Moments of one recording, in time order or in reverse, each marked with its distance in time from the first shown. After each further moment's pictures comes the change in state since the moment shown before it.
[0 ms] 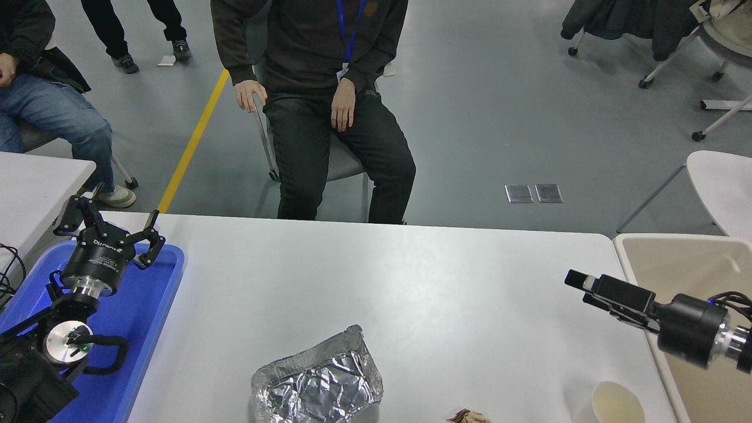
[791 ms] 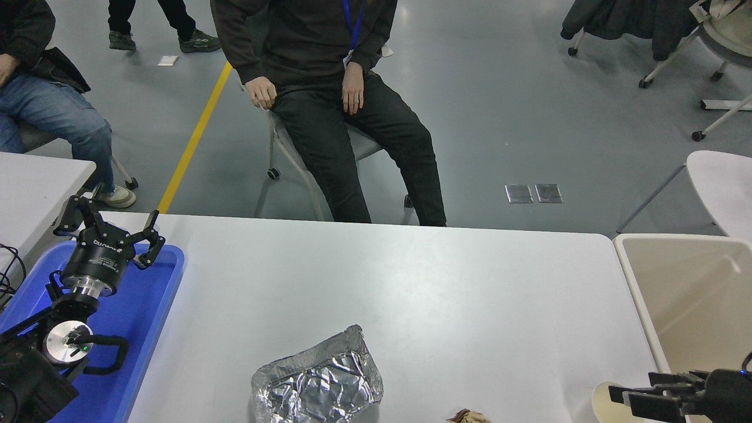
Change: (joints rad) left arm 0.000 0.000 0.000 0.000 0.000 0.000 -0.001; right arm -0.010 -0.104 -0.139 -0.017 -0.350 -0.001 -0.063
